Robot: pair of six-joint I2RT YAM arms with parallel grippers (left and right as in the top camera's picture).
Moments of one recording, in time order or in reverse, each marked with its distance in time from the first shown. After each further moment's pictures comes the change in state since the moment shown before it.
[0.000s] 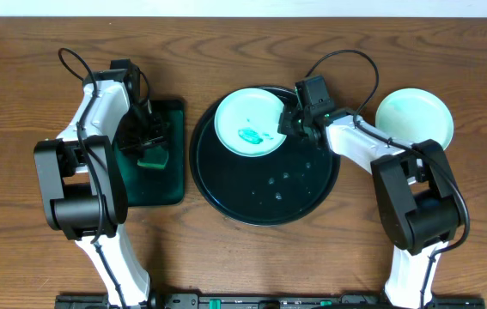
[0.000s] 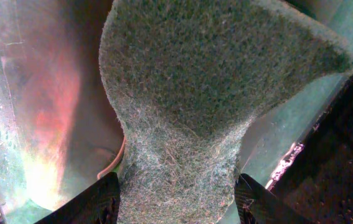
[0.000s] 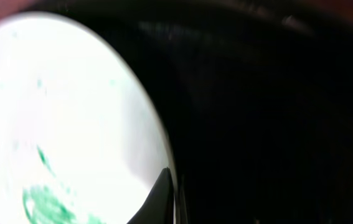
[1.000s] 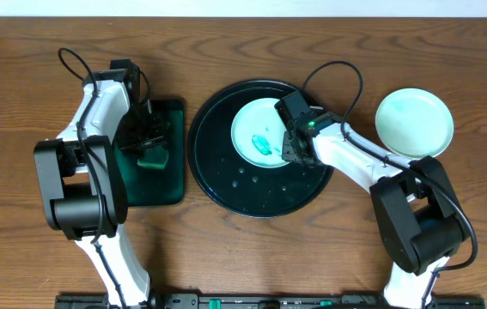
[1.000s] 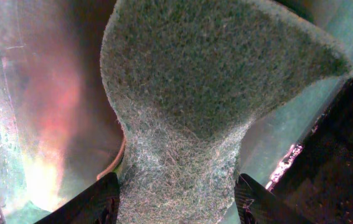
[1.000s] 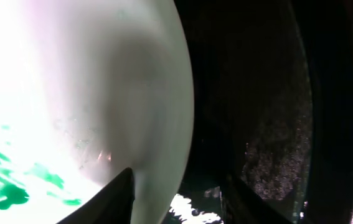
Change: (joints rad) left arm 0.000 0.000 0.000 0.007 0.000 0.000; right arm 0.120 -0.096 -0.004 -0.420 0.298 0.020
